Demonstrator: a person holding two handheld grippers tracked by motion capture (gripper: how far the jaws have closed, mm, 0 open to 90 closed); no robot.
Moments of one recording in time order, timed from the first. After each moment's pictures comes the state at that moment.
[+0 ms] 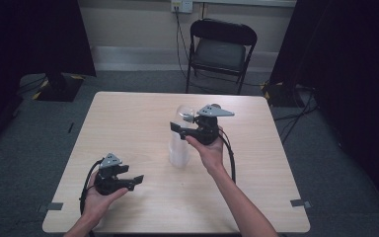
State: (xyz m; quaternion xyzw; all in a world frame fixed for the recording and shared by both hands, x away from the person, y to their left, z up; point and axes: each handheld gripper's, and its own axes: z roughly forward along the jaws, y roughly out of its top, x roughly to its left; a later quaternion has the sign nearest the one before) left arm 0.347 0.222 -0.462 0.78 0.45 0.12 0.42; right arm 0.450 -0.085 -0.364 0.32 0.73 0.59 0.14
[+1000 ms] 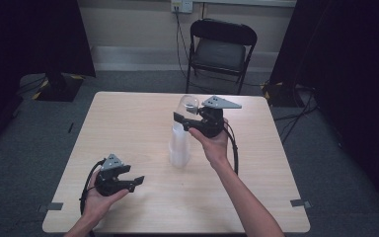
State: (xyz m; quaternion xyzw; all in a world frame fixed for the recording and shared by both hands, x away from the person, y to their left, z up) left arm 0.341 0.217 -0.457 0.79 0.42 0.13 0.42; right arm 0.448 -0.092 -0.330 0.33 0.71 0.60 0.16
